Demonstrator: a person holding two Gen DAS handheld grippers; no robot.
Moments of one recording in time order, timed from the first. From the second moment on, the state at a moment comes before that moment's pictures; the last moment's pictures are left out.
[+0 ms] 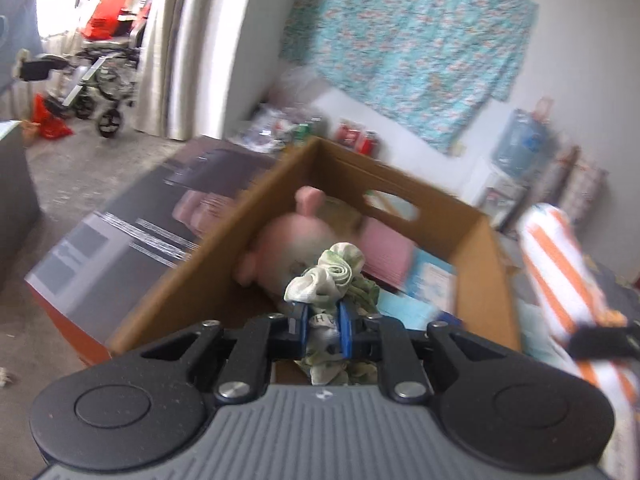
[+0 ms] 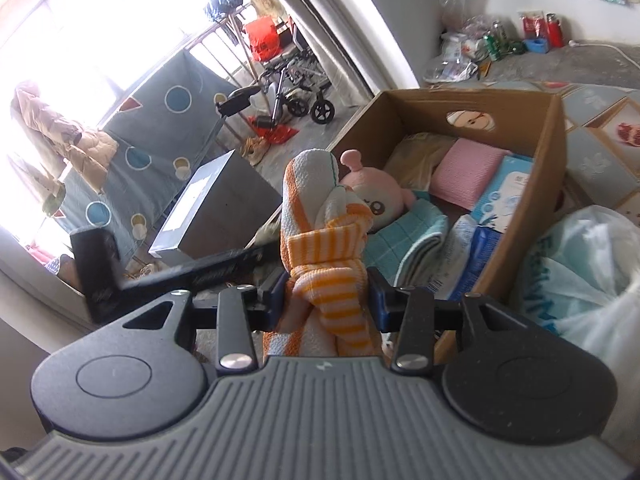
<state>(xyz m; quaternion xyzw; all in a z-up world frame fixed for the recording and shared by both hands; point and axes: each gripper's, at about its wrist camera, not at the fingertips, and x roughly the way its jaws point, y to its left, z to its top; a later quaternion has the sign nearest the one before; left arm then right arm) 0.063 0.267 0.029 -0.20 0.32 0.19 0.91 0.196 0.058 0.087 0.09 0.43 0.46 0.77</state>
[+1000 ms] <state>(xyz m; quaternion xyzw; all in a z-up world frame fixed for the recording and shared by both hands) 0.033 0.292 0.047 -0.23 0.27 0.26 0.90 0.221 0.148 0.027 0.02 0.52 0.44 0.73</state>
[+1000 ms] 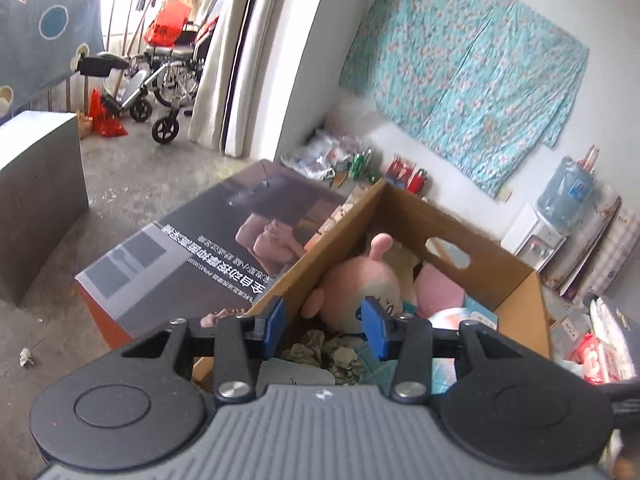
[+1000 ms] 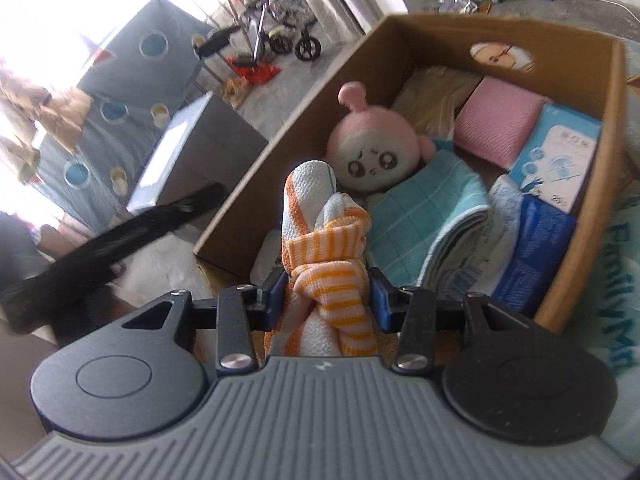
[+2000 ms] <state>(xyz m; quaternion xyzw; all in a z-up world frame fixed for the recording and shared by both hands) 0.040 0.172 0.067 -0.16 0.26 0.09 0.95 0.203 -0.105 0.085 0.12 0.41 0.33 0.84</state>
